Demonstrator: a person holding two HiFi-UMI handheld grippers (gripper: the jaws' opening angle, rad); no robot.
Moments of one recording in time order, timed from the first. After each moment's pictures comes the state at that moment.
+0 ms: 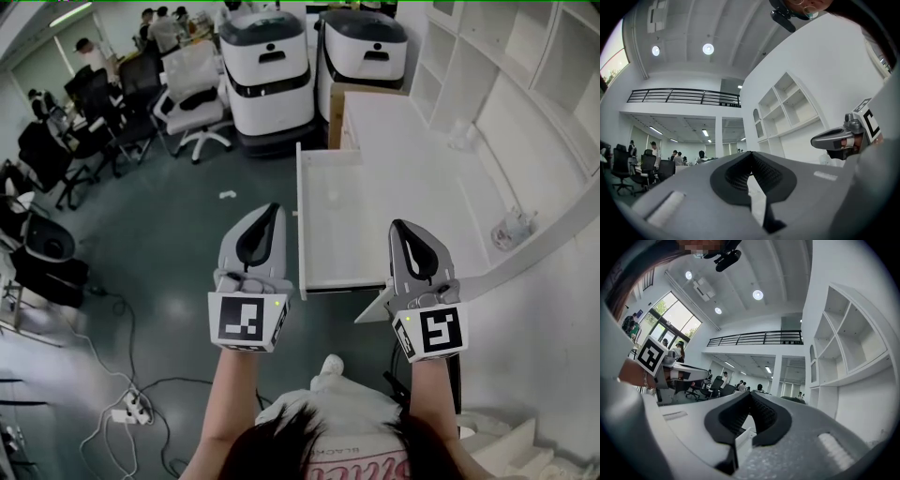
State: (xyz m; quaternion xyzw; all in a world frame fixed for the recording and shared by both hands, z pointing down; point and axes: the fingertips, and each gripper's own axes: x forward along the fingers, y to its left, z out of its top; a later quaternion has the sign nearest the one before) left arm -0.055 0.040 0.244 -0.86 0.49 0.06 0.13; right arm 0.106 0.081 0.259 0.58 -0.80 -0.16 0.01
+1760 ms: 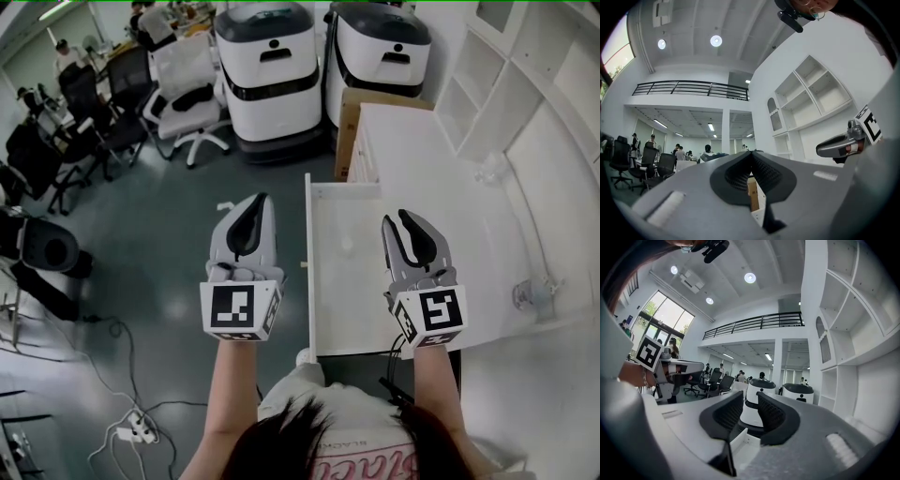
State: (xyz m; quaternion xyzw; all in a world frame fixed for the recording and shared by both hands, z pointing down) left arm -0.078 -0.197 0.247 -0.85 0.52 0.06 0.10; right arm 0.109 -0.163 0.282 0.58 -0.81 -0.08 0.04
